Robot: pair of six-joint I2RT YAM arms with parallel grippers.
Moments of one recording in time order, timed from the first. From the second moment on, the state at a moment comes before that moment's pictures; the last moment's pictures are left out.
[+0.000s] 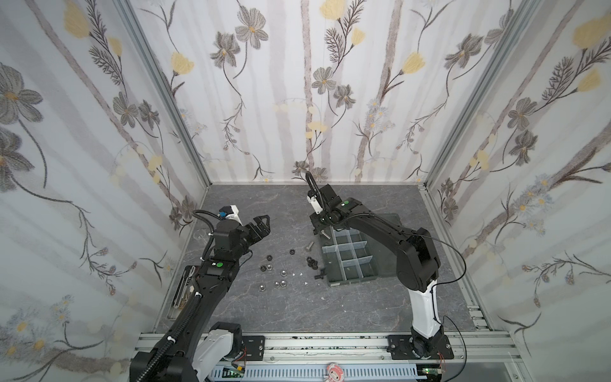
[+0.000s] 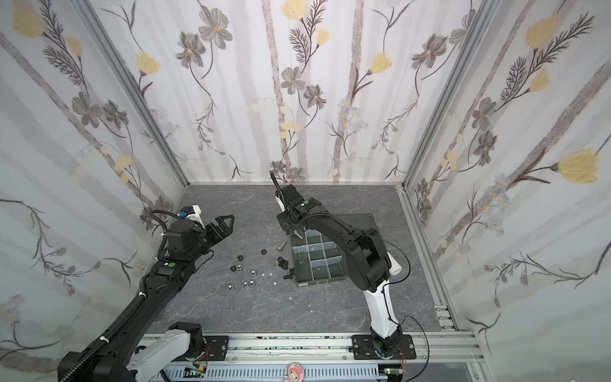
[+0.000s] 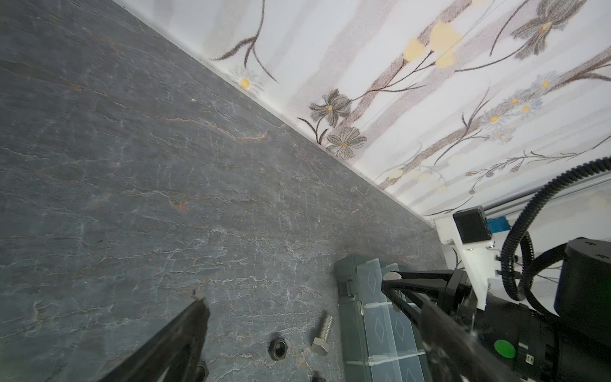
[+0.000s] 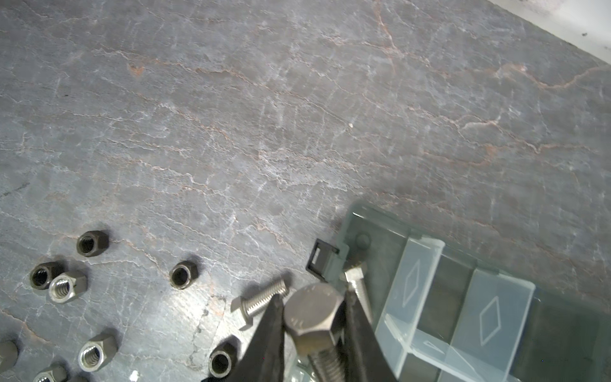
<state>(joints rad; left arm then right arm) -0.17 1.00 0.66 -0.04 0.14 -0.71 0.69 2.05 1.76 -0.65 0.03 0.11</state>
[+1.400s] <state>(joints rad) -0.32 1.17 0.82 -0.17 -0.03 -0.59 0.61 2.04 1.63 -0.54 -0.02 0.14</state>
